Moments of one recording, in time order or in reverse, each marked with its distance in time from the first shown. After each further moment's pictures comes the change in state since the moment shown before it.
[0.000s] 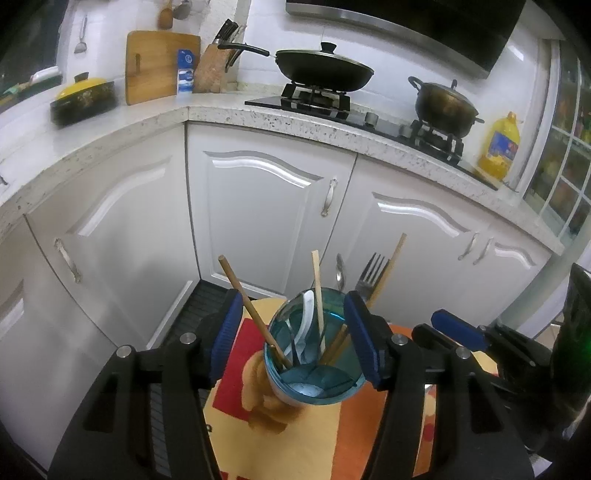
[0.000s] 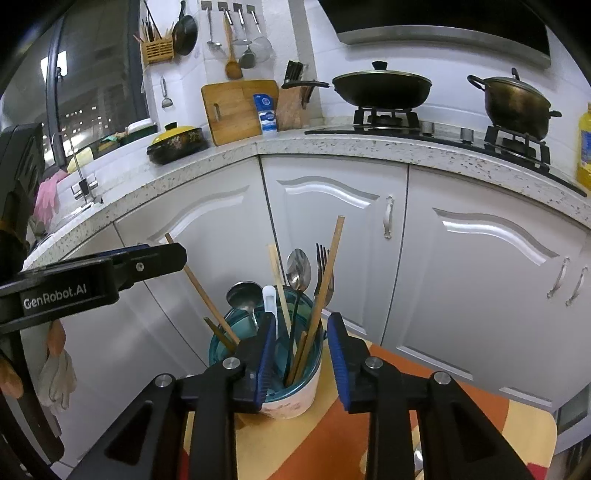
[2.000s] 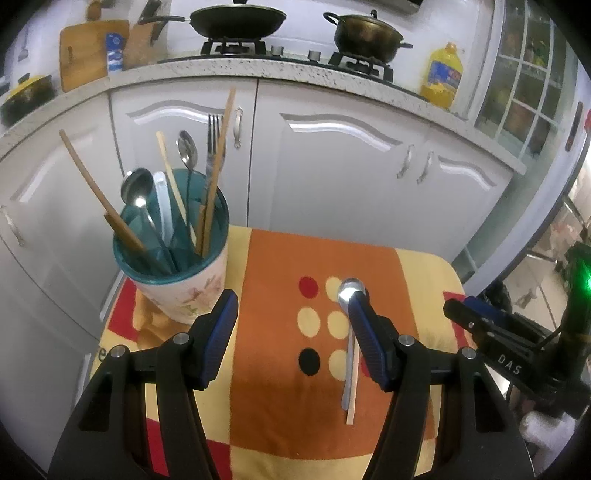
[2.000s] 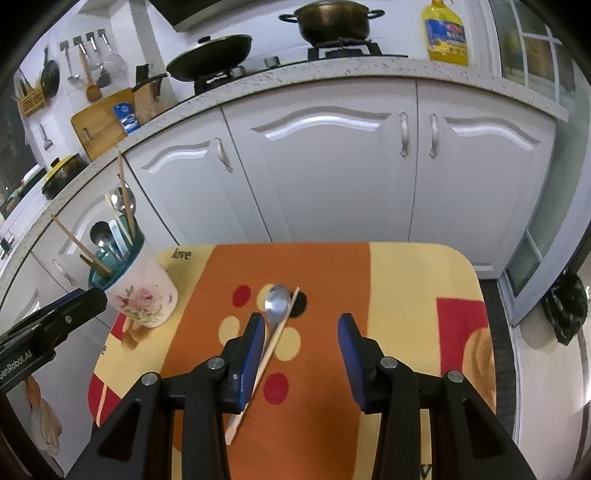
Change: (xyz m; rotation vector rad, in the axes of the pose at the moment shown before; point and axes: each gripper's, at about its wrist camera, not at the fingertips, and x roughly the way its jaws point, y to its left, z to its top) left arm 0.007 -0.126 -0.115 0.138 0.135 -0.122; right arm -0.101 -0.129 -0.142 0.385 0.127 -0.301
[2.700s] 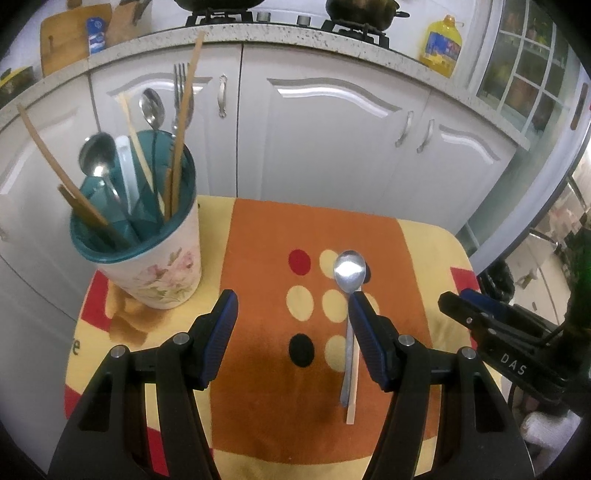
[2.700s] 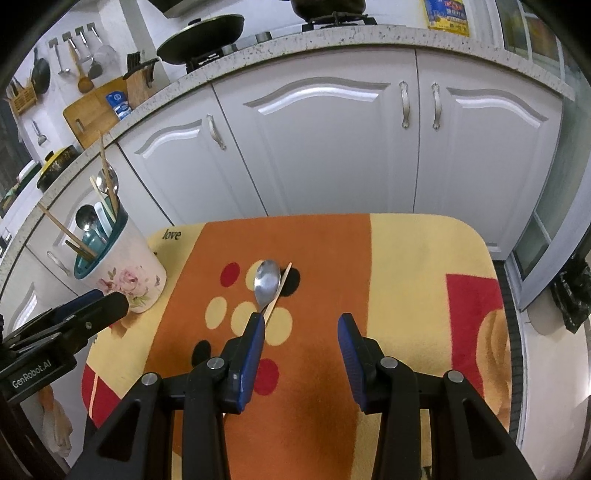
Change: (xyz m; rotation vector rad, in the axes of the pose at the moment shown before) left arm 0.043 -0.010 -0.010 0.024 0.096 -0.017; right arm 0.031 -0.011 -0.012 0.017 0.074 0.018
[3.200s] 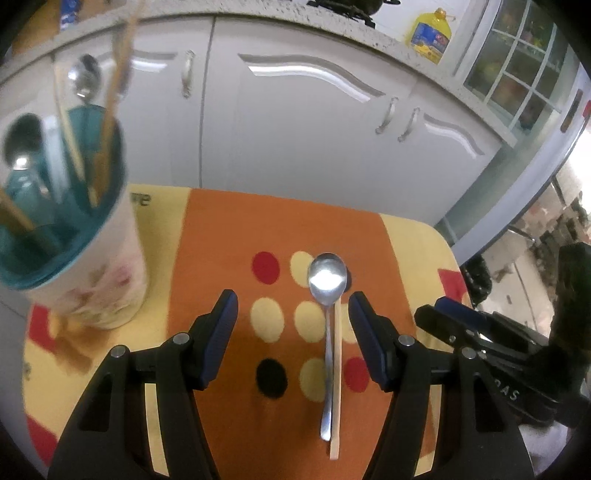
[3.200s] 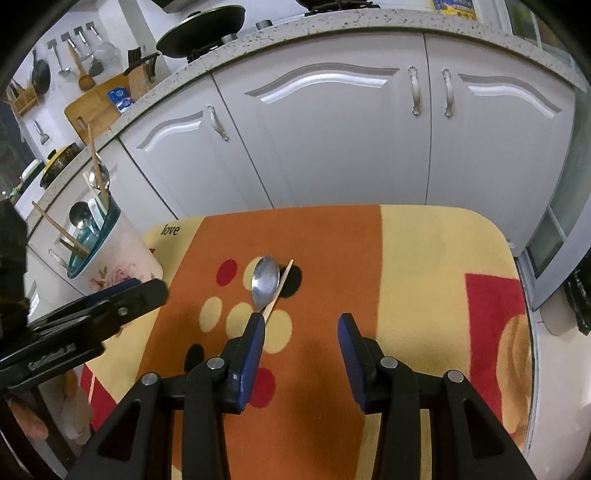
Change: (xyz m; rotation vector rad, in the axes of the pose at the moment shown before) left arm 0.057 -0.001 0.017 -0.002 0.061 -0.146; right arm 0.028 -0.012 0.003 0.007 0.023 0.050
